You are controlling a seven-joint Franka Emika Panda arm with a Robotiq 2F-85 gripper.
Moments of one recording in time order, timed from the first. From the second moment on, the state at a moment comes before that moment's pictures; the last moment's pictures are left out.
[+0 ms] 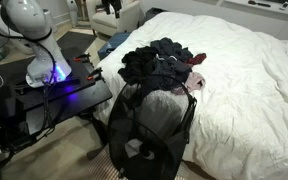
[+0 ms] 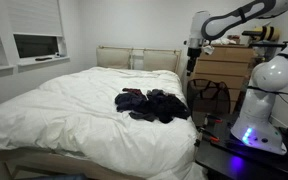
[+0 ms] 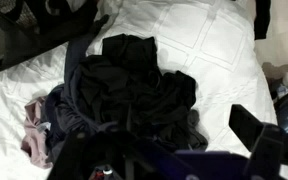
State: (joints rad) arm -0.05 -0.64 -0.05 -2.68 -0.15 2.12 -0.10
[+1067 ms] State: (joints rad) arm -0.11 -0.36 -0.05 -2.61 -0.15 2.38 0.10
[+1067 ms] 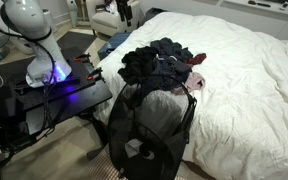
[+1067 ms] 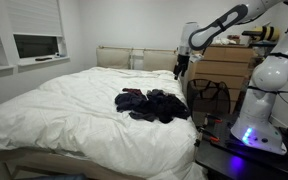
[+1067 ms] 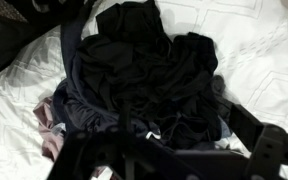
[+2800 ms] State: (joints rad) arm -0.13 0.23 -0.18 -2.38 -0.15 2.64 0.52
